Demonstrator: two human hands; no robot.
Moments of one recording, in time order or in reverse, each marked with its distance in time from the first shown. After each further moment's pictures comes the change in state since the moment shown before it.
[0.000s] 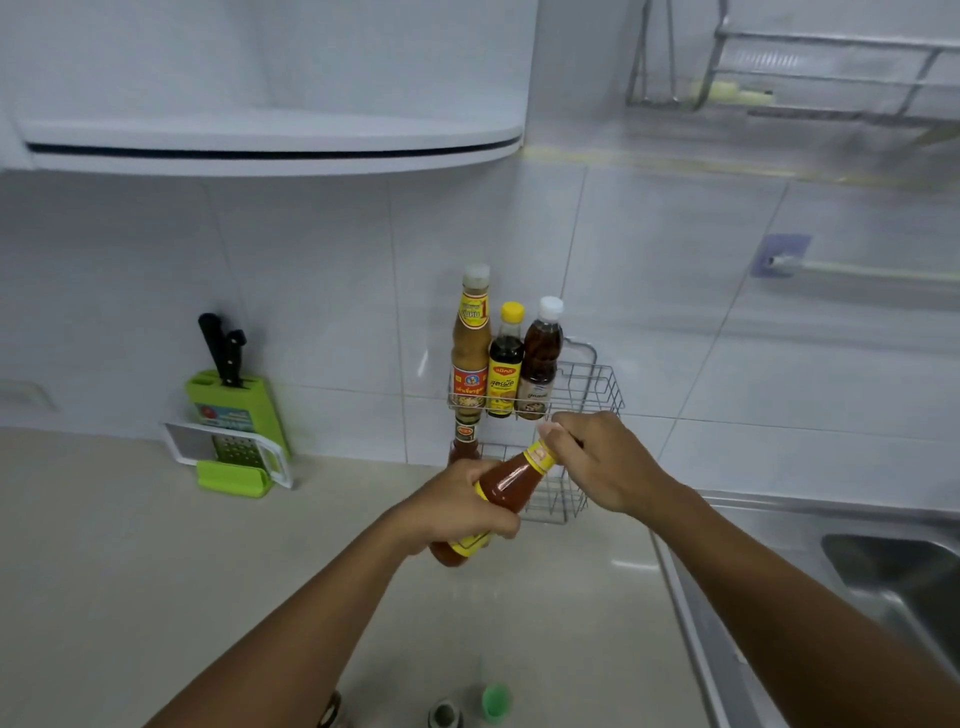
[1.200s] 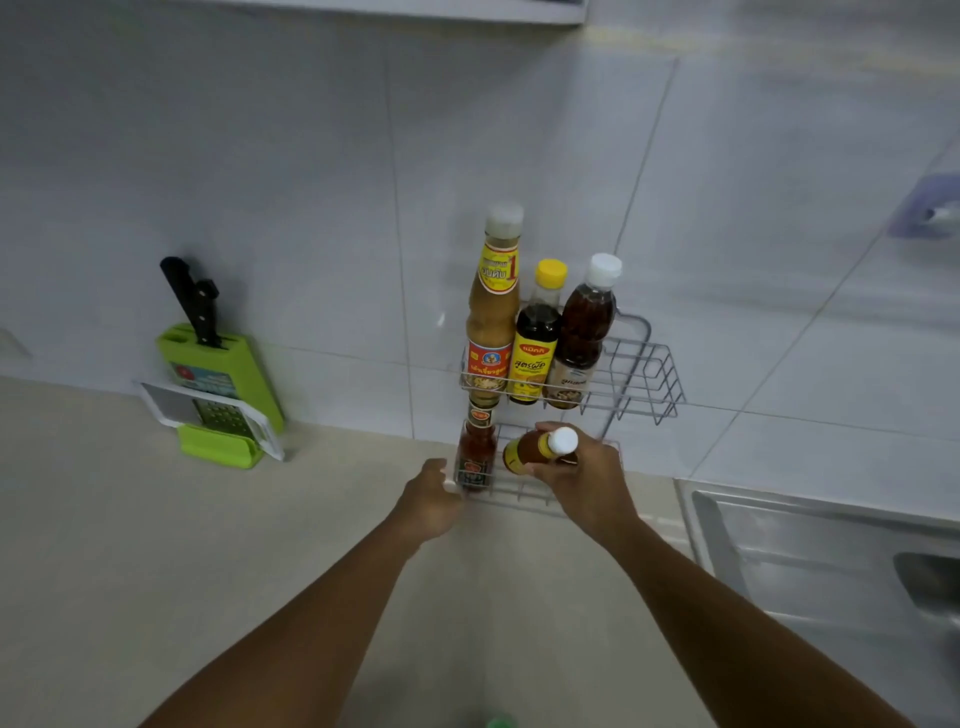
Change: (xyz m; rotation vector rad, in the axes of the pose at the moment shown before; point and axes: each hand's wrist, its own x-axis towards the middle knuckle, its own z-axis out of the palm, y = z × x) left_hand 0.107 -0.121 -0.008 -0.110 0.303 -0.384; right_hand 0.050 0.078 0.122 0.331 0.092 0.347
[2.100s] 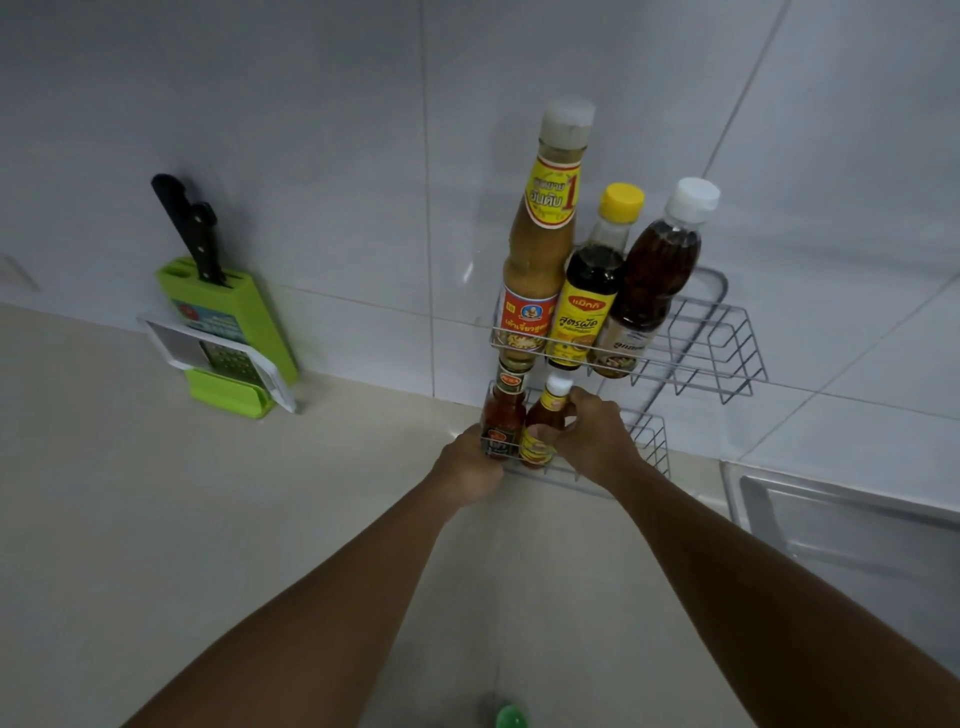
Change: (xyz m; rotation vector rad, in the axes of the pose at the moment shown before) left_hand 0.029 0.000 0.018 -0.024 -0.059 -0.030; right_hand 0.065 0.037 0.049 -0.278 -0.211 0.075
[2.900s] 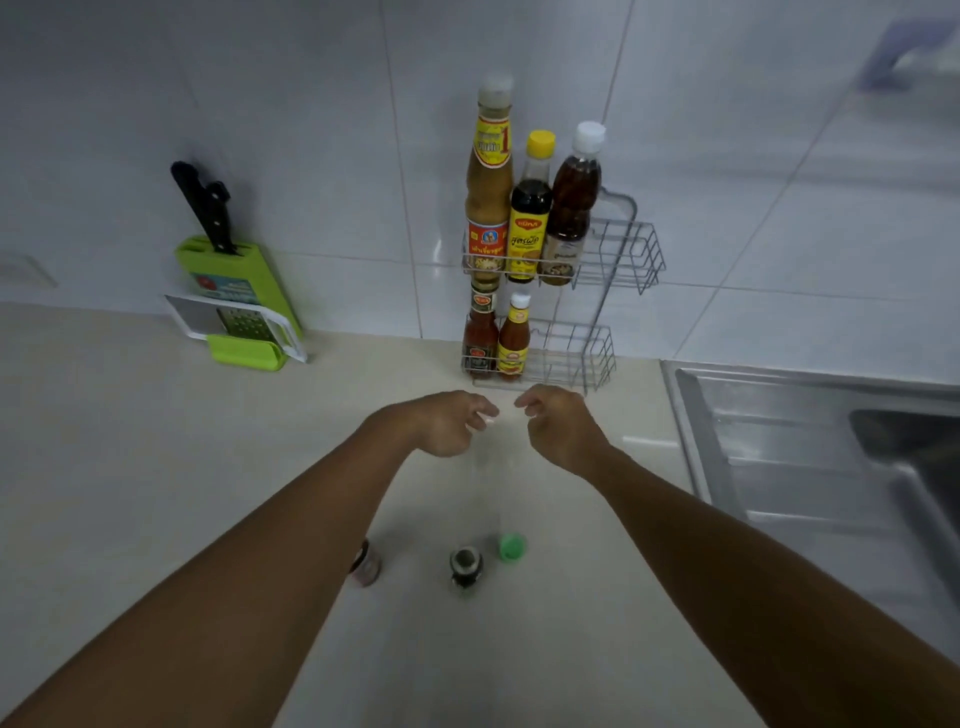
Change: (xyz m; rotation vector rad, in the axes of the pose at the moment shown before) left_hand -0.123 0.003 -0.022 0.599 -0.418 0.142; right_hand -0.151 0.009 0.018 -0.002 0.023 -0.080
